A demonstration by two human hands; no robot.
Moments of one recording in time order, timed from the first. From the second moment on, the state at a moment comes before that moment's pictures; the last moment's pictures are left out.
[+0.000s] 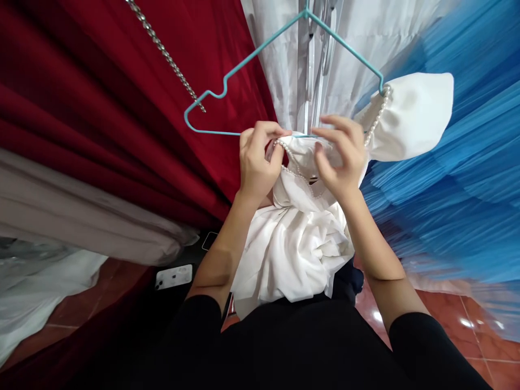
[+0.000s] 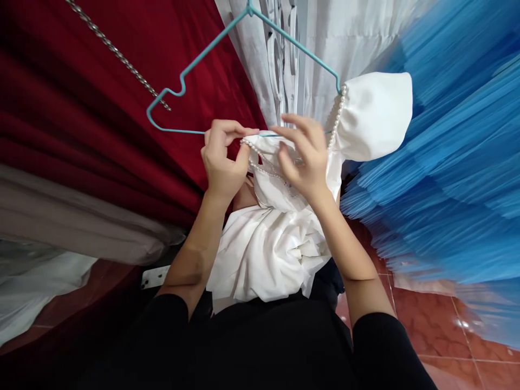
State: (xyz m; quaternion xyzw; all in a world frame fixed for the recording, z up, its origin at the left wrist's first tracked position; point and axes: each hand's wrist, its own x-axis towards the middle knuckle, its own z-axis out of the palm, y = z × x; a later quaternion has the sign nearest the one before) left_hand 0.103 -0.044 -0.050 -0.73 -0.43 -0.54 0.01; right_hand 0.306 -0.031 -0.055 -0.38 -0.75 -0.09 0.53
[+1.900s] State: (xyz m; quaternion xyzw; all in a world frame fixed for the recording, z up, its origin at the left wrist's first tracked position) left_hand -0.015 -0.024 -0.036 -0.36 -0.47 -0.81 0.04; right_hand 0.333 -0.040 -0.052 -0.31 -0.79 -0.08 0.52
